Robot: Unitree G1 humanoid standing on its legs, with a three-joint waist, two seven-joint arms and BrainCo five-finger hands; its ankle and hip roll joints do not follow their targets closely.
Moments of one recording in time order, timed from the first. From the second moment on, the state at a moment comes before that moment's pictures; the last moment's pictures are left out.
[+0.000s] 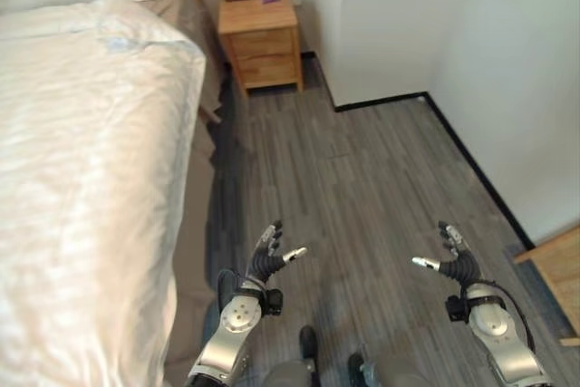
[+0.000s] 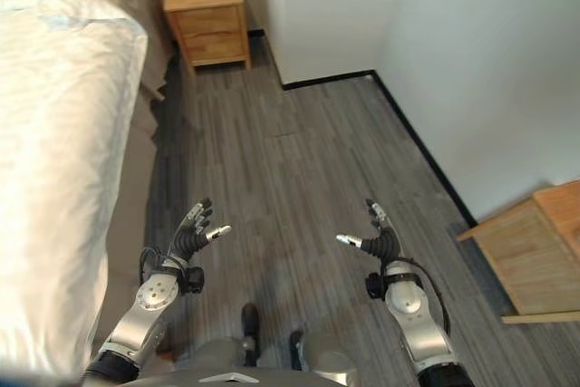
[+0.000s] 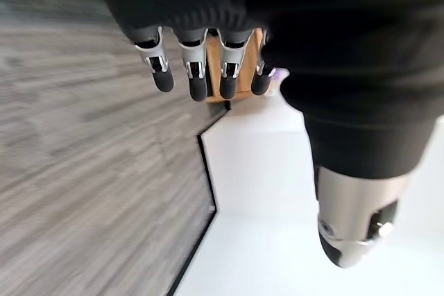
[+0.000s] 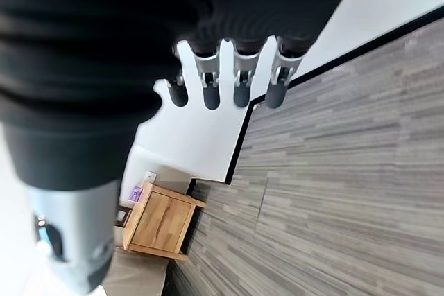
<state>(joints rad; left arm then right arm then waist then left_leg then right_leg) 0.02 0.29 -0.27 0.19 -0.19 -0.08 0.17 0.15 -0.41 0.14 0.11 0.00 -0.10 -0.19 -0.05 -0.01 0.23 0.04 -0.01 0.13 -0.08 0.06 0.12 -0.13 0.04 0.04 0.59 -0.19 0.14</state>
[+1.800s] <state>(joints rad) 0.04 0.35 -0.07 0.12 -0.06 -0.09 0.30 -0.06 -0.51 0.02 0.21 0.00 -0.10 -0.22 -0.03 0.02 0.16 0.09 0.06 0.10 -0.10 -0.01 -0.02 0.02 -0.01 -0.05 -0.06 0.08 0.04</state>
